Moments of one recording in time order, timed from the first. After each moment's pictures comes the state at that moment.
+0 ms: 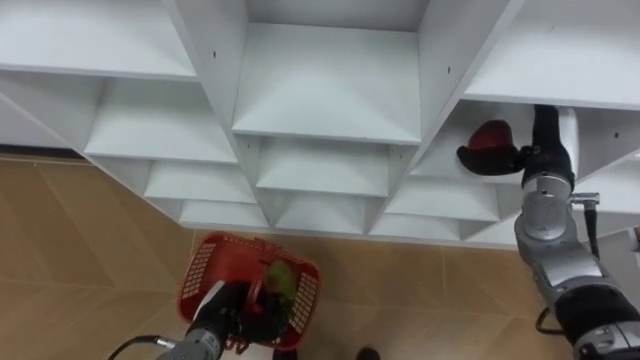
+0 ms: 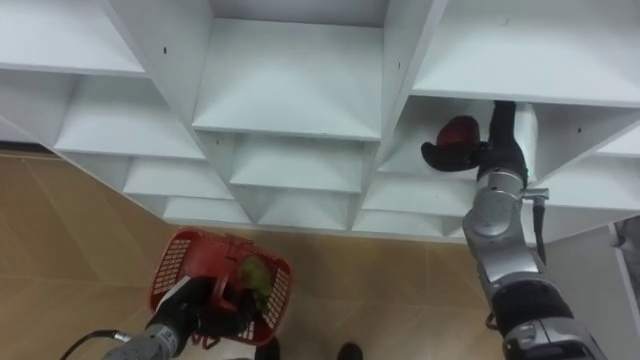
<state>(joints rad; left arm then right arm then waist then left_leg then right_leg) -0.03 0.21 -0.30 0.82 -0.11 -0.07 -0.05 -0.43 -0.38 0.14 0.81 -0.01 -0.17 -0.43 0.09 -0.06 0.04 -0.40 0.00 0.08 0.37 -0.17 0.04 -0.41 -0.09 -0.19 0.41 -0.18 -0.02</state>
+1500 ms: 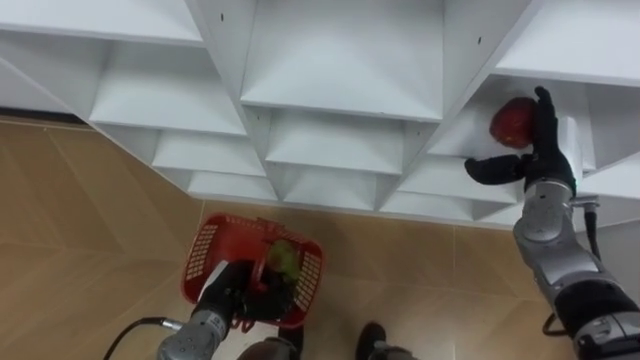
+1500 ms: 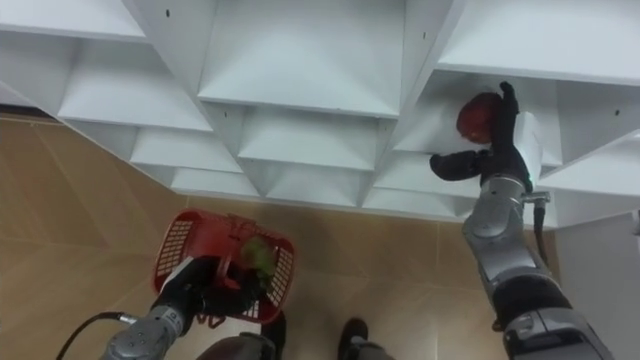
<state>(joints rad) -0.07 0.21 -0.30 0.78 -0.13 -0.07 -0.01 -0.49 -0.39 0.17 0.93 -0.09 -0.15 -0.49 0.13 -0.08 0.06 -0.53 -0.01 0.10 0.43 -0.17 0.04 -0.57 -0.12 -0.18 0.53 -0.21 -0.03</state>
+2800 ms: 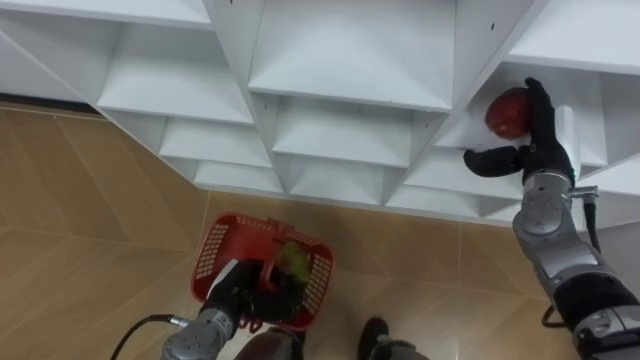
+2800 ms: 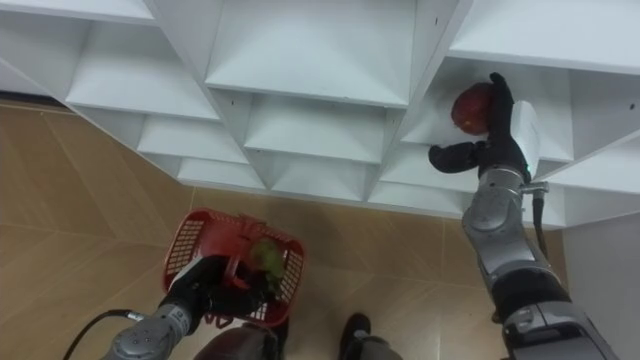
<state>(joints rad) -0.07 0.20 -0.30 0.78 -0.13 -0.07 -0.06 -0.51 -0.39 0.16 0.92 -0.11 -0.15 -0.47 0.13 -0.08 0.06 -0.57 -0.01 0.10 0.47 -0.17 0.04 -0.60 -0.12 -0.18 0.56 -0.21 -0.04</state>
